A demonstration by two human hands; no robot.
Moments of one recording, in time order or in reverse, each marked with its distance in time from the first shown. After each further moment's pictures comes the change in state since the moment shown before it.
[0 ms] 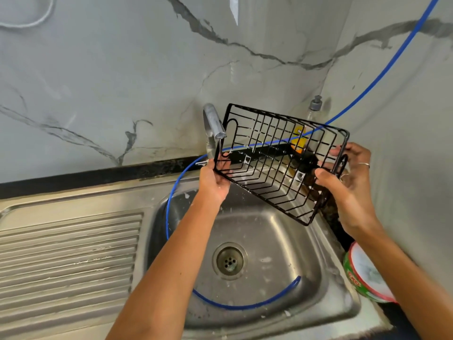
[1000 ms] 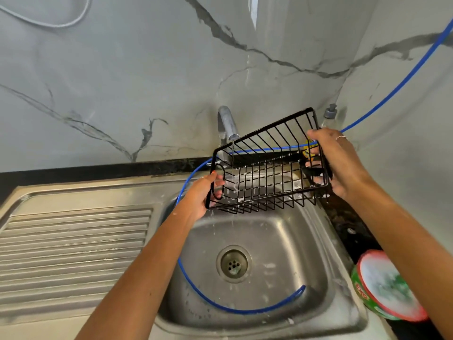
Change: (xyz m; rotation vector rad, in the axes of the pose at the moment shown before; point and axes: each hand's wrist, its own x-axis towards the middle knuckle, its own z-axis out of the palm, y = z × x) left_hand -0.022 0.036 -0.050 0.704 0.085 -0.040; right_hand 0.064 -0.027 0.041 -0.035 -0.086 0.448
